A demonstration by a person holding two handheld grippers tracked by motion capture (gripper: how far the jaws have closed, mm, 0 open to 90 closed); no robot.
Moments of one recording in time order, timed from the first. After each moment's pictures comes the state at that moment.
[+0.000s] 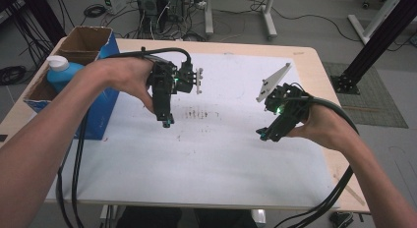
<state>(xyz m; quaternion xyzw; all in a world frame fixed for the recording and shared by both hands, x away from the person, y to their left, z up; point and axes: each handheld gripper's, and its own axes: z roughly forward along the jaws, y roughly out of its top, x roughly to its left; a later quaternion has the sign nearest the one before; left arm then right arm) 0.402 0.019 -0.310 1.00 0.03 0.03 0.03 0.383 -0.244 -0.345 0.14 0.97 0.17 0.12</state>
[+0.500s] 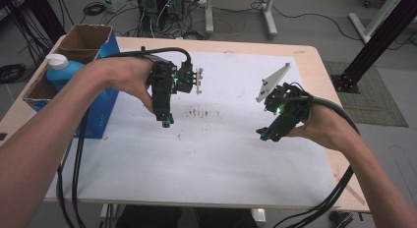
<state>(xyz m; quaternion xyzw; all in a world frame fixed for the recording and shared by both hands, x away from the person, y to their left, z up) 0.401 0.020 -0.311 1.00 0.03 0.03 0.02 0.383 -0.242 -0.346 0.14 0.97 0.17 0.12</state>
